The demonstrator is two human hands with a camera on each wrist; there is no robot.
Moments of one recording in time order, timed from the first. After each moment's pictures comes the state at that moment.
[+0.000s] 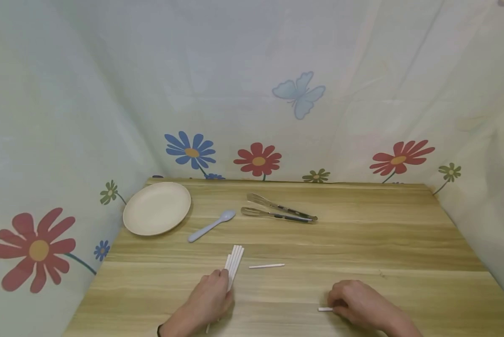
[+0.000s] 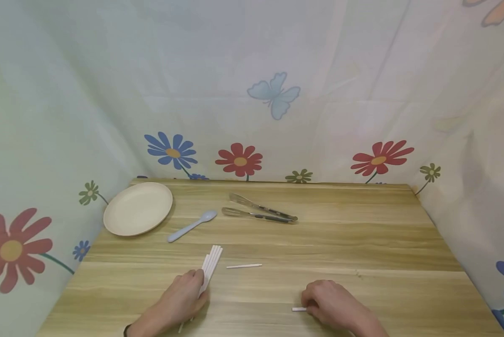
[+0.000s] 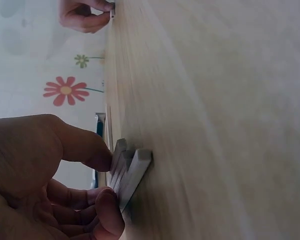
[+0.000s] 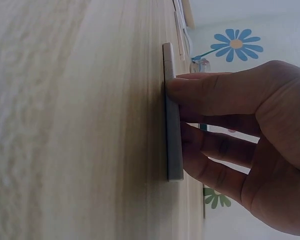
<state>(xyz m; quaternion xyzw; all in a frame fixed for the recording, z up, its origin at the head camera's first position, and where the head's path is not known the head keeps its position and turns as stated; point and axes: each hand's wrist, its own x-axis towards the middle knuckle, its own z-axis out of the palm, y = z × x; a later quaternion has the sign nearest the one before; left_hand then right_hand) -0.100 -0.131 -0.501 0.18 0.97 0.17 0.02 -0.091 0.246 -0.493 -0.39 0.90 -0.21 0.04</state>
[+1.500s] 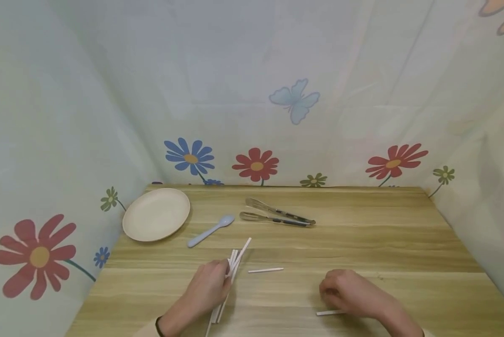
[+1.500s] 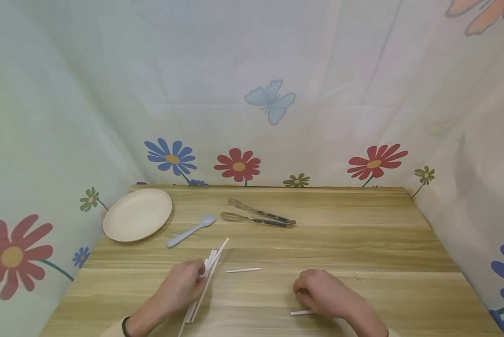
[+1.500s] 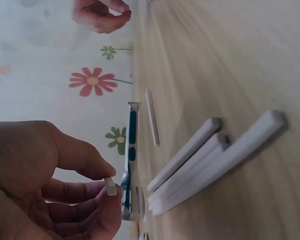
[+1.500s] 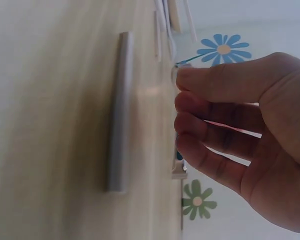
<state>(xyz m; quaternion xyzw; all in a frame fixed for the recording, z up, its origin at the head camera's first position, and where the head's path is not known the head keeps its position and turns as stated) -0.121 -0.131 -0.475 0.19 0.96 0.20 -0.09 -0.111 0.233 -0.475 -0.43 0.88 -0.21 -0.03</state>
